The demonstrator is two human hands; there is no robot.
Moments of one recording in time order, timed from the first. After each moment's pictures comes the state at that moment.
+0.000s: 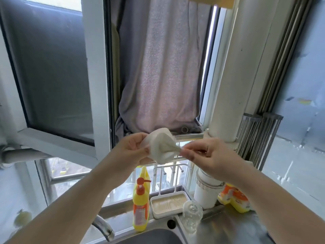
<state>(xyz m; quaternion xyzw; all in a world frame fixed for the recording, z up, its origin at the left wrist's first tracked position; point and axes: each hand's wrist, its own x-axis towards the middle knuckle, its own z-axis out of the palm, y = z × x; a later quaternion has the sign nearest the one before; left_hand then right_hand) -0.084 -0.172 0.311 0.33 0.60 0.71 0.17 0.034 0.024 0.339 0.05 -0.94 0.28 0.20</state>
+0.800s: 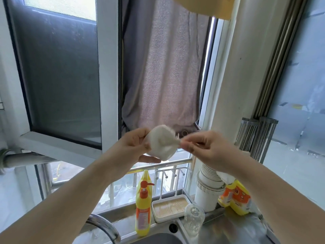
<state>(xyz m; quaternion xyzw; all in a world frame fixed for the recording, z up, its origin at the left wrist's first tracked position) -0.089 -0.195 0.329 0.39 0.58 0.69 0.18 0.024 -0.002 0.357 0.06 -0.94 0.28 0.20</state>
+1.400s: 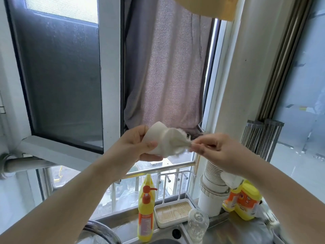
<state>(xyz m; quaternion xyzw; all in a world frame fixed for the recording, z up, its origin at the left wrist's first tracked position) -0.099 -0.195 0.341 0.39 0.57 0.71 0.17 0.020 0.004 0.365 0.04 -0.94 0.27 0.19</state>
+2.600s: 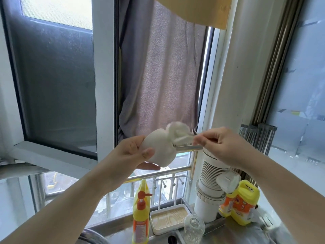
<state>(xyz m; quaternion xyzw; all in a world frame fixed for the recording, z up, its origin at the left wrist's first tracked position) -0.091 -0.194 0.338 0.41 0.57 0.69 0.17 0.025 0.013 0.385 0.02 -0.94 0.27 0.21</state>
